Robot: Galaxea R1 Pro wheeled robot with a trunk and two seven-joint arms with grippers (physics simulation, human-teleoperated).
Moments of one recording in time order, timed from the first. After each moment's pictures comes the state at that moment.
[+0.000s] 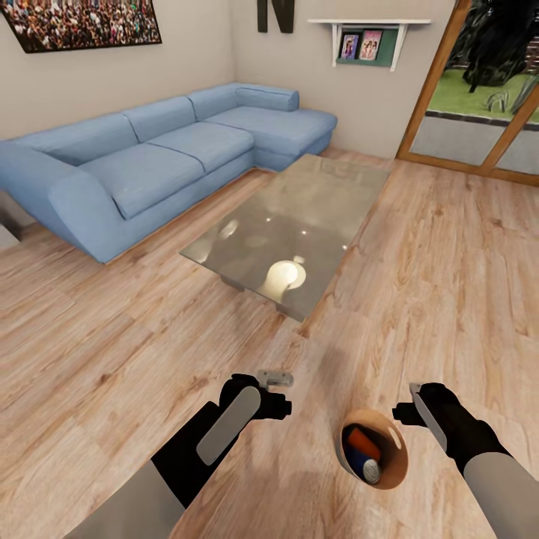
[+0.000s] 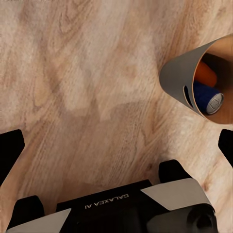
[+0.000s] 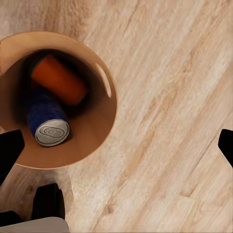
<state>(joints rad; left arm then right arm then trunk) -0.66 -0.13 -0.67 -1.18 1.03 0.90 0.81 -0.68 -0.26 0.08 -0.71 -0.16 0.84 -0.11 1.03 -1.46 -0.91</state>
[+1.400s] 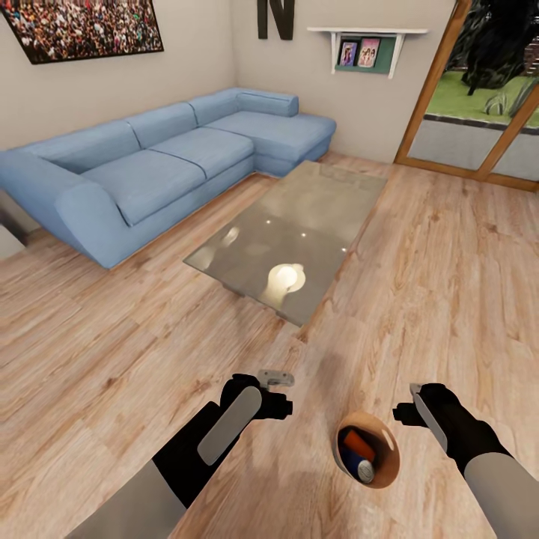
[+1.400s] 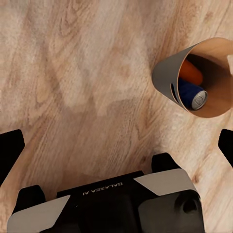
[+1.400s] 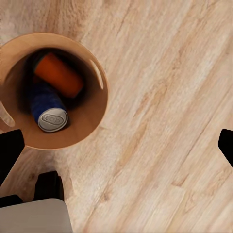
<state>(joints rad) -0.66 -0.13 -0.67 -1.18 1.03 0.90 0.81 -0.68 -0.26 0.08 -0.71 -0.16 0.84 -0.11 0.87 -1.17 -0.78</state>
